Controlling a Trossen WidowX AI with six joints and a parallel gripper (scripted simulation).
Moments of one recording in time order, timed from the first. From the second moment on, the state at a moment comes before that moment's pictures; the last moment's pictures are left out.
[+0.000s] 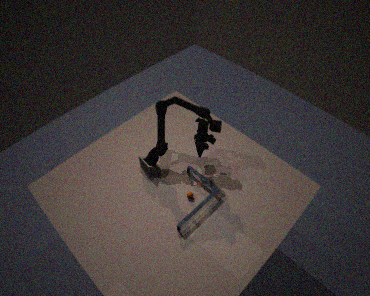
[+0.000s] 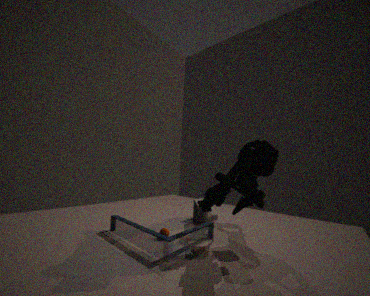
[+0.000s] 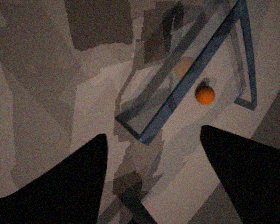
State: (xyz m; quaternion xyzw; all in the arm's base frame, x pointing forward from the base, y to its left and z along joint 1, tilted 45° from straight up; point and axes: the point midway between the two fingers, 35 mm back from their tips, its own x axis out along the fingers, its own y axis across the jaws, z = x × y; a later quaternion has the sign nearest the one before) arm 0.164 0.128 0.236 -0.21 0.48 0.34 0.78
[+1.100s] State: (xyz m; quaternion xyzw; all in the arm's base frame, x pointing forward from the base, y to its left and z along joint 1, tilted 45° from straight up) arm 0.309 0.036 0.063 0.22 0.64 0.31 0.67
